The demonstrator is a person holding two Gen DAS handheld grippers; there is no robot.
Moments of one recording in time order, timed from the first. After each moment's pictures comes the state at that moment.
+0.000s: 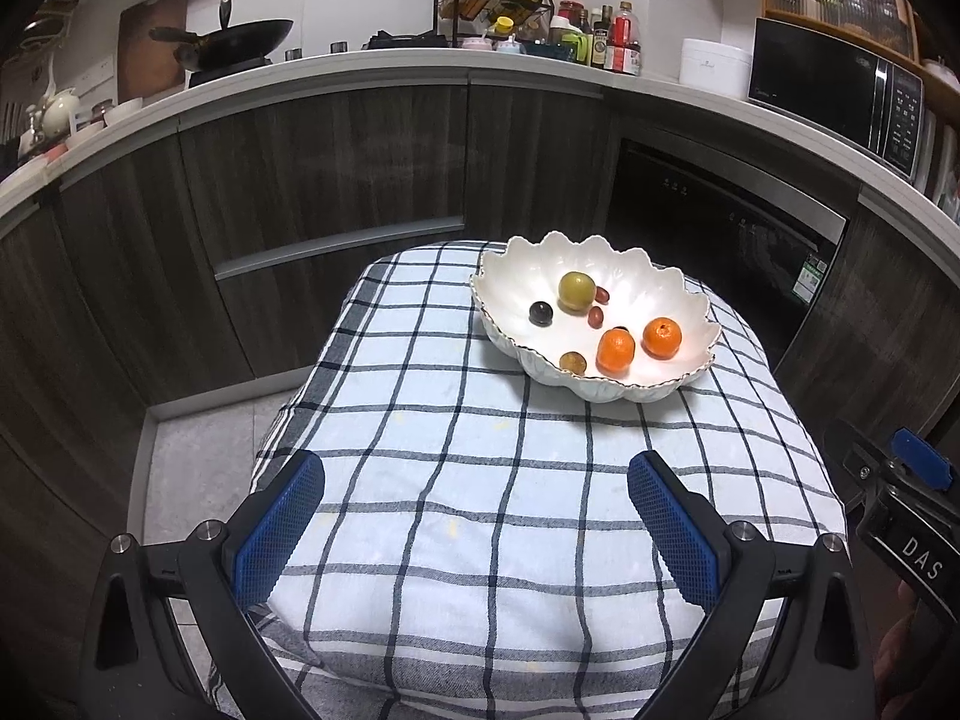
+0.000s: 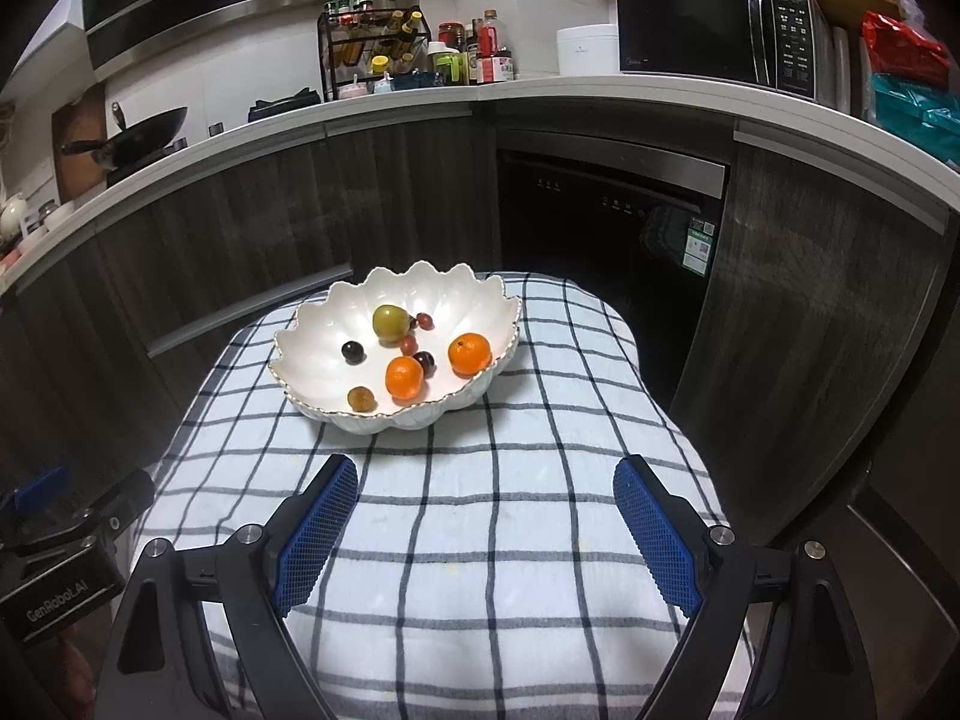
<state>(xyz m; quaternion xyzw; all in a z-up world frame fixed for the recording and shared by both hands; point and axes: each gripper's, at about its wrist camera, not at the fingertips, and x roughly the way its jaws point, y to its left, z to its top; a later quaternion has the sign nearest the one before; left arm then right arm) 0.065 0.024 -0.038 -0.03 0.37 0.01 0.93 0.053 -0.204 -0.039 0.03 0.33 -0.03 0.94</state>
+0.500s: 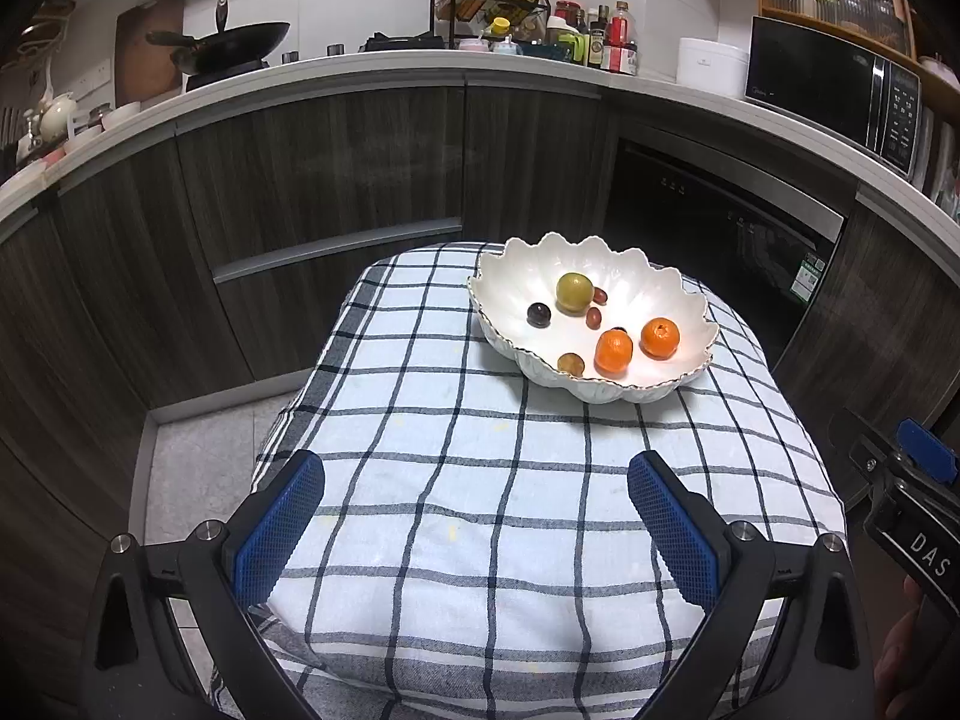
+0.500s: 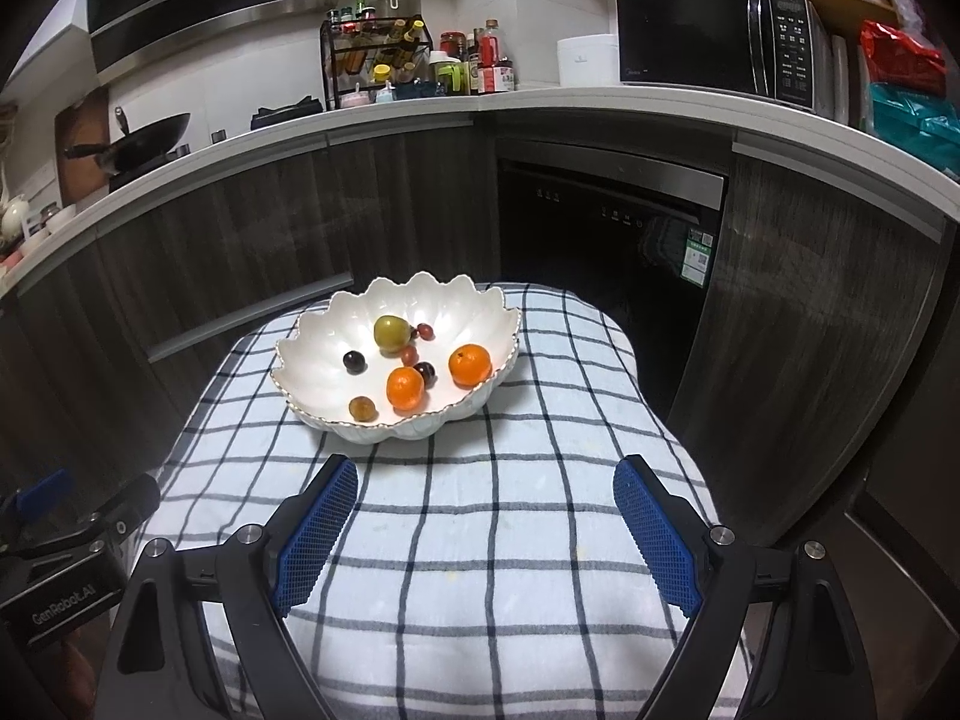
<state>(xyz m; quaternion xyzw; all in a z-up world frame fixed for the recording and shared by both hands) 0.065 0.022 -0.037 -0.02 0.37 0.01 0.93 0.049 -0.202 -0.035 0.03 0.32 -0.03 0.95</state>
